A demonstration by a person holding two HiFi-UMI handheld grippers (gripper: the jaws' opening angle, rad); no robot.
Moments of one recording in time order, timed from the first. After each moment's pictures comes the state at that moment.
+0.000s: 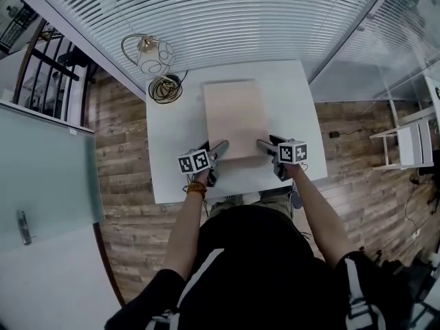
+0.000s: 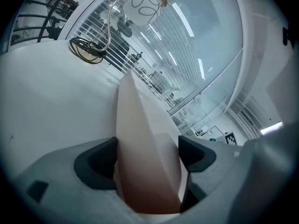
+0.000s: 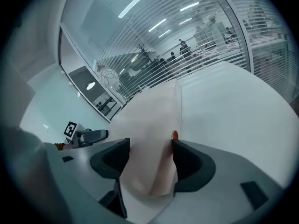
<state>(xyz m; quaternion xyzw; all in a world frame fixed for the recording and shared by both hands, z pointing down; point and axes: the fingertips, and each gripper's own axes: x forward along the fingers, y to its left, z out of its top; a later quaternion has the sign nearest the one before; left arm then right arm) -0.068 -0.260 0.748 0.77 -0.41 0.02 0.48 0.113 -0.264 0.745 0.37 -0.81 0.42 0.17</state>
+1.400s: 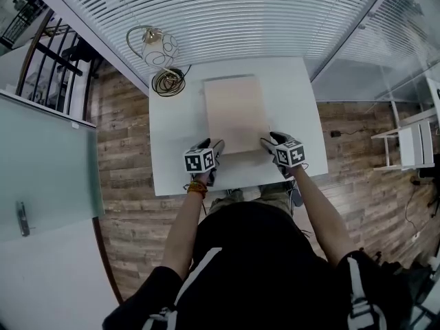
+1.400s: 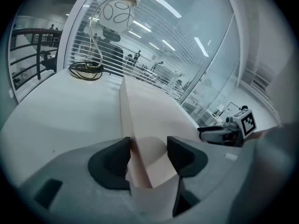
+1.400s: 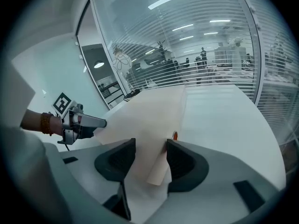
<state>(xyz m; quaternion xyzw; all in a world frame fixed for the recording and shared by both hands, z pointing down) -0.085 -0.233 0.747 0.77 -0.47 0.15 0.40 0.112 -0.249 0.737 0.37 -0.85 0.28 0.26</state>
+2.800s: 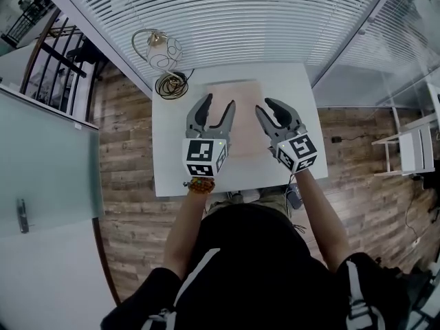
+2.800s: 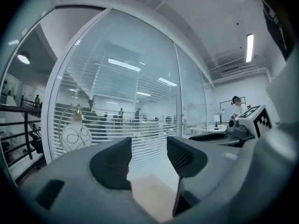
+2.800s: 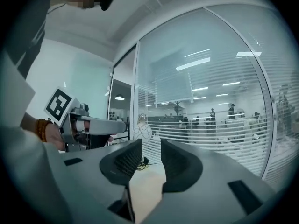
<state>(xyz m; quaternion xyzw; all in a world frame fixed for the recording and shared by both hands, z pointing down) -0.054 -0.288 0.438 0.84 -0.53 0.01 0.03 0.049 -0.282 0.458 0.39 -0.92 0.01 0.03</state>
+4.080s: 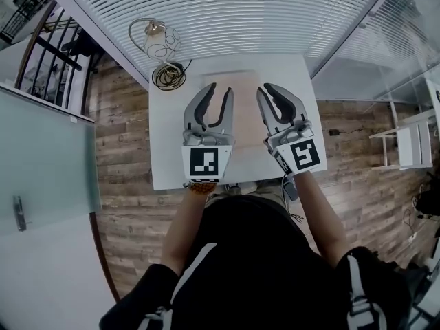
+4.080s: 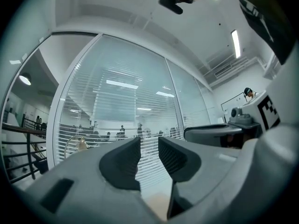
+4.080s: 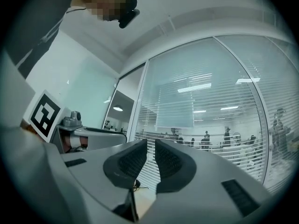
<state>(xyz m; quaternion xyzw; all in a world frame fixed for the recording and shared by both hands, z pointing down) -0.053 -0.257 0.372 0.83 -0.56 -0.04 -0.08 0.029 -0.256 0.367 0.41 -0.90 -0.10 -0.05</state>
